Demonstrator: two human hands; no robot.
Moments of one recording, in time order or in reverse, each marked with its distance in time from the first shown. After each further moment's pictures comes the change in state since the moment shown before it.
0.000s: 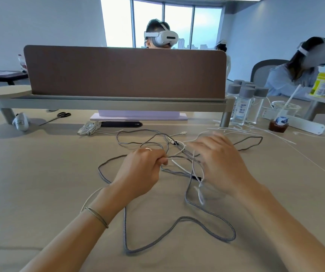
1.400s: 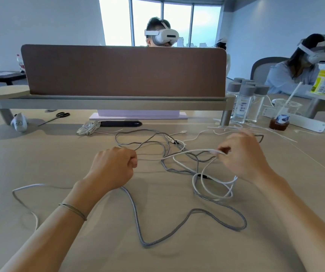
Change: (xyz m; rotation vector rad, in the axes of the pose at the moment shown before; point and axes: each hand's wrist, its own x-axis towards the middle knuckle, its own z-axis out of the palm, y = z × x) left_hand -0.002 -0.036 -0.032 0.371 -0.265 -0.360; right_hand -0.003 0.051 -0.006 0.101 0.027 0.246
